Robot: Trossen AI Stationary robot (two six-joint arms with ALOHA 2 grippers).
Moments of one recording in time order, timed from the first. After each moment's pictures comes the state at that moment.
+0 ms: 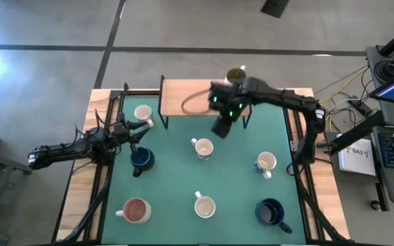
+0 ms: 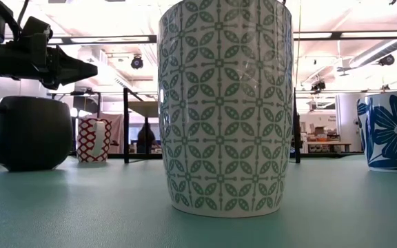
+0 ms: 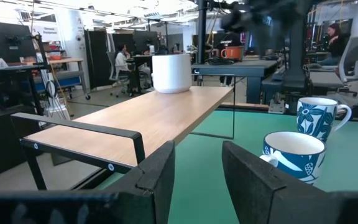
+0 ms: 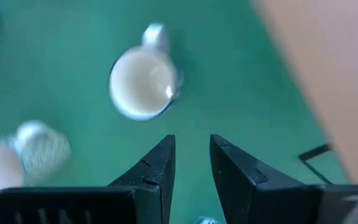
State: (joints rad) left arm 0.15 0.01 0.02 0.06 -0.30 0.07; right arm -0.22 1.83 1.99 -1.41 -0.16 0.29
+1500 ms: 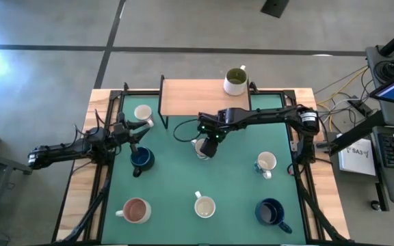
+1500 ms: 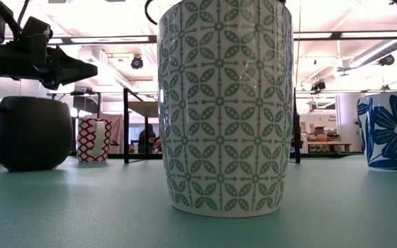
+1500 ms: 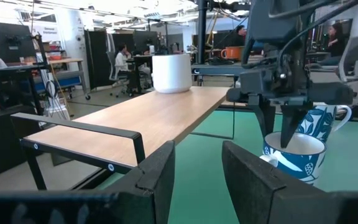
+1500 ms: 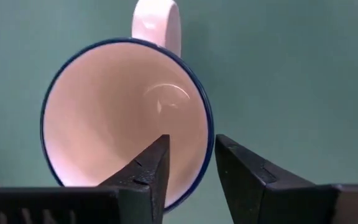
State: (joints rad) left arm 0.14 0.01 0.02 0.06 -0.30 0.07; right arm -0.14 1.90 1.53 -0.83 -0.11 0.34
